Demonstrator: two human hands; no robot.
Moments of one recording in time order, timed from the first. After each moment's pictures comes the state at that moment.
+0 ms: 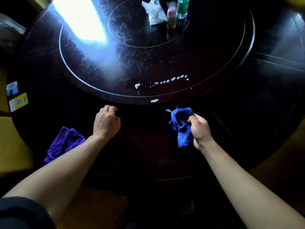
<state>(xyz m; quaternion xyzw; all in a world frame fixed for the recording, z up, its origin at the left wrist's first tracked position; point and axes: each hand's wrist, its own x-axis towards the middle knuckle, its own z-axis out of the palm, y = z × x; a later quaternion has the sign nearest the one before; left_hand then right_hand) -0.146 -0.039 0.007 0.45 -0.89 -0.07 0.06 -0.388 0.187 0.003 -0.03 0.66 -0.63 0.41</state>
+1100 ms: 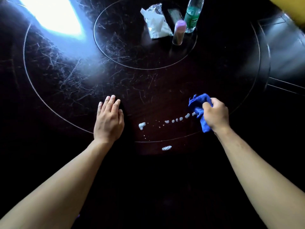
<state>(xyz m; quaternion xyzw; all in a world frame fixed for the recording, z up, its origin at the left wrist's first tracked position) -0.253 -0.212 -0.048 0.40 -0.89 -0.13 0.15 -0.534 0.007 0.000 -0.16 0.91 -0.35 0.13</state>
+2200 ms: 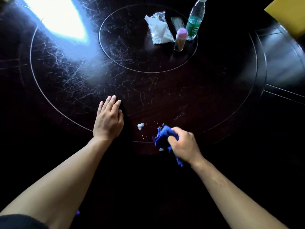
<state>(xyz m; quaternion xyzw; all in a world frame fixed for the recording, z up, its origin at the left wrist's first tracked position) -0.247 -0.221 -0.045 0.40 -0.90 -0.13 0.14 -0.408 0.015 0.002 -0.33 0.84 -0.33 0.26</state>
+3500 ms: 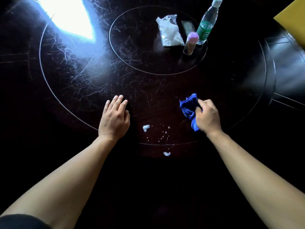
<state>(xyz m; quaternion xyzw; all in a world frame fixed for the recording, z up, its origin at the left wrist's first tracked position) -0.244 -0.225 -0.047 0.40 -0.90 -0.11 0.14 -0.520 -0.033 -0.019 -0.35 0.89 -0.27 0.07</state>
